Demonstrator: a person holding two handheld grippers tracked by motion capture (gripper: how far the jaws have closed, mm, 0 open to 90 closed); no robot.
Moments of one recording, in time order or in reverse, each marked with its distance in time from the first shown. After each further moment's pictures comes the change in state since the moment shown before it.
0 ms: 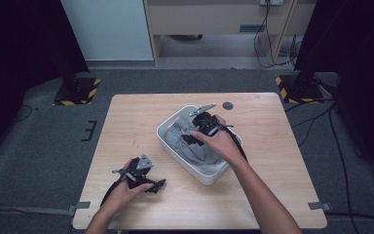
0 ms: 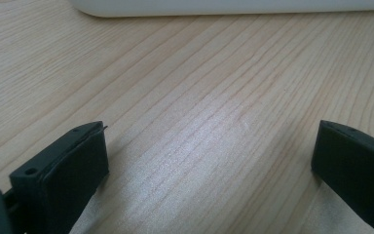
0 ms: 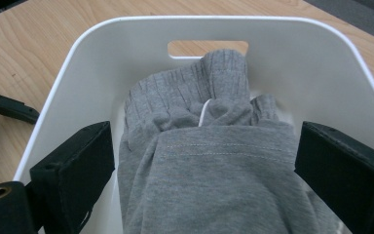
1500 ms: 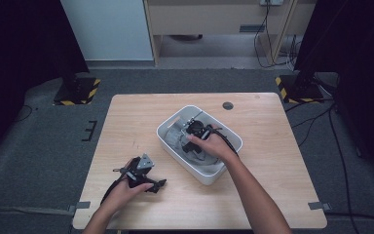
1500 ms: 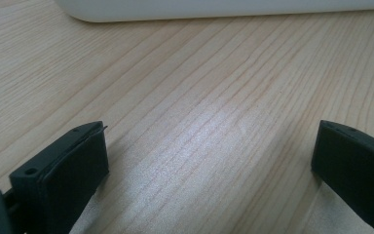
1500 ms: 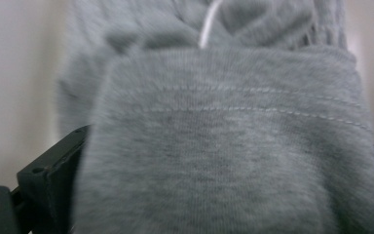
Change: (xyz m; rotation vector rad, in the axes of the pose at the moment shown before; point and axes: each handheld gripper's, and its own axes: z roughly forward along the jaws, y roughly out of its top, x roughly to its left) left arm 0.001 0.002 0.002 -0.002 -0.020 0.018; right arm -0.005 -0.022 0.065 0.291 -0.003 -0.010
